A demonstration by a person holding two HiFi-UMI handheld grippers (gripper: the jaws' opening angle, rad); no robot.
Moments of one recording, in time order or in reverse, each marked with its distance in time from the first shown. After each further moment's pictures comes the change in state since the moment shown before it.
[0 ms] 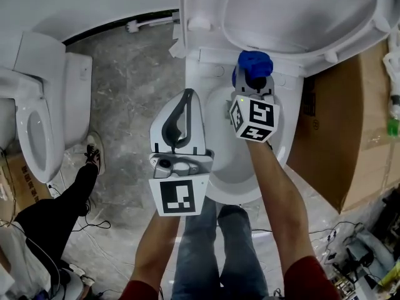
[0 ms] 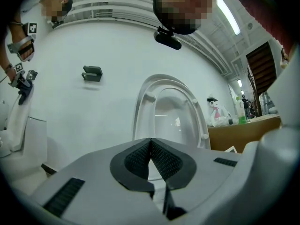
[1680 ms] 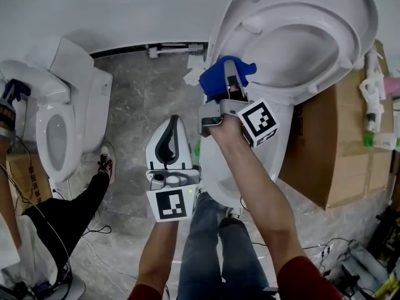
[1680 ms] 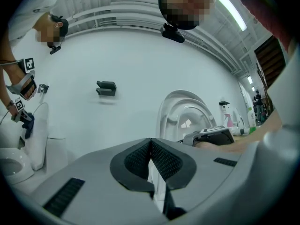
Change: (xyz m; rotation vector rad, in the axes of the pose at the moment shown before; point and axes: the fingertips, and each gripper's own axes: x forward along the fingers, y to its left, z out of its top) left arm -0.055 0.077 0.113 -0.003 -0.041 0.138; right arm -0.009 0.110 0.172 1.254 -0.199 0.258
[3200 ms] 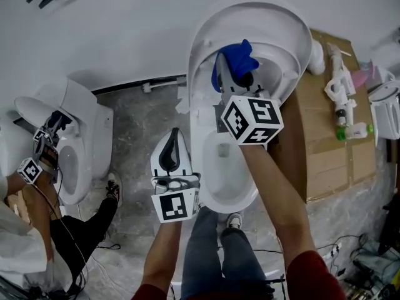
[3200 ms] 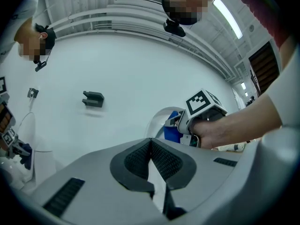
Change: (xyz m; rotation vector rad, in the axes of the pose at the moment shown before) left arm 0.016 -0.066 0.112 0.023 -0.077 -0.083; right arm 0.005 0.205 0.100 -1.093 0.080 0.083
